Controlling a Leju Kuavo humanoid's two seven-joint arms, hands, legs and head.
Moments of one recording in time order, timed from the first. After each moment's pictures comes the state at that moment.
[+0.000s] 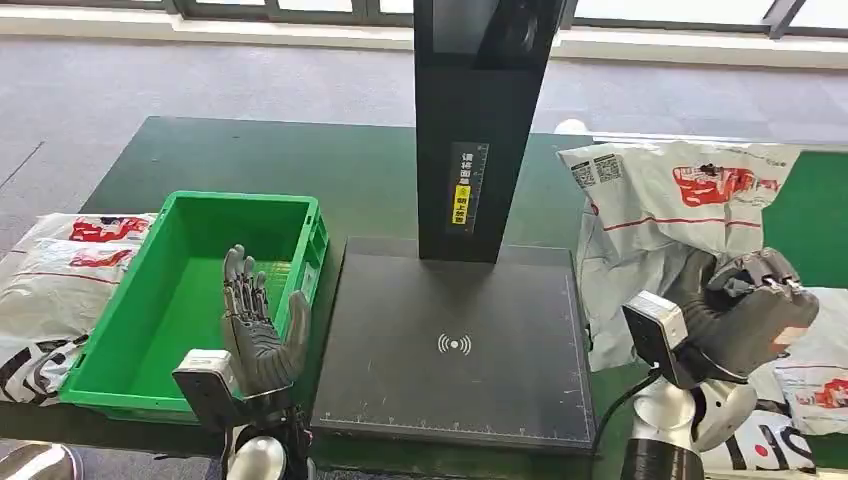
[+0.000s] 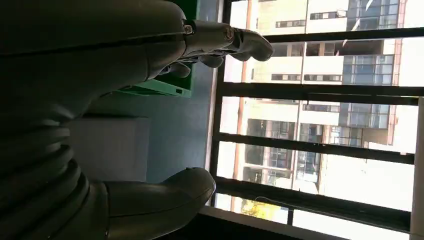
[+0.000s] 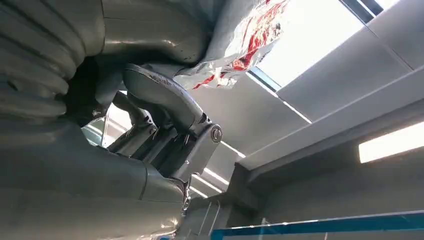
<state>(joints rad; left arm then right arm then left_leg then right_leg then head) 0.09 -0.26 -0.31 -1.57 -0.09 0.48 -0.70 -0.19 0.30 -0.36 -1.61 0.80 -0.70 -0.70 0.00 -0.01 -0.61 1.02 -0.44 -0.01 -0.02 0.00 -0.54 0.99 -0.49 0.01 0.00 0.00</state>
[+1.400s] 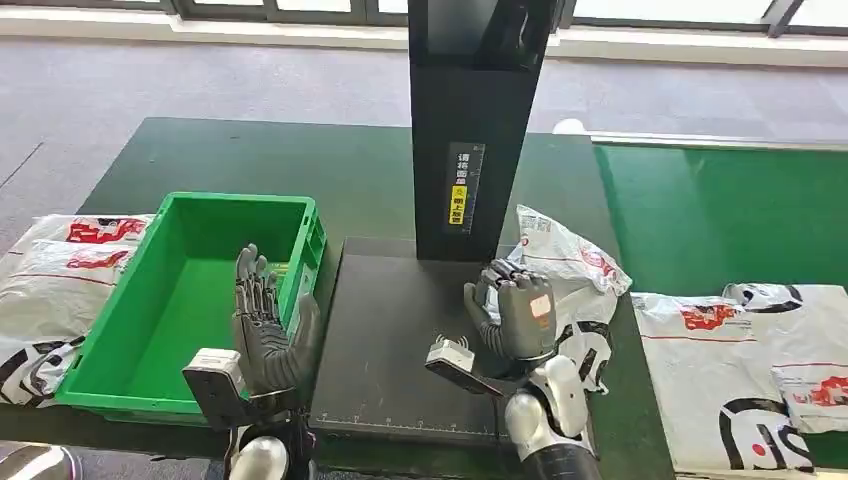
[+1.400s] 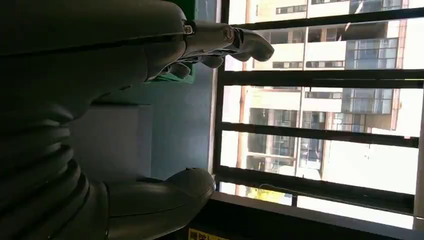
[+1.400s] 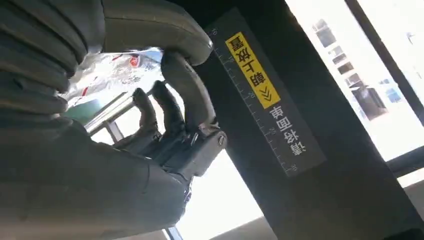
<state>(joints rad) 0.09 -0.26 -0.31 -1.55 -0.10 0.42 -0.70 -0.19 0.29 0.10 -1.18 1.00 -0.56 -0.62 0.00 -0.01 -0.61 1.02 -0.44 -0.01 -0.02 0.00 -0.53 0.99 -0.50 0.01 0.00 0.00</state>
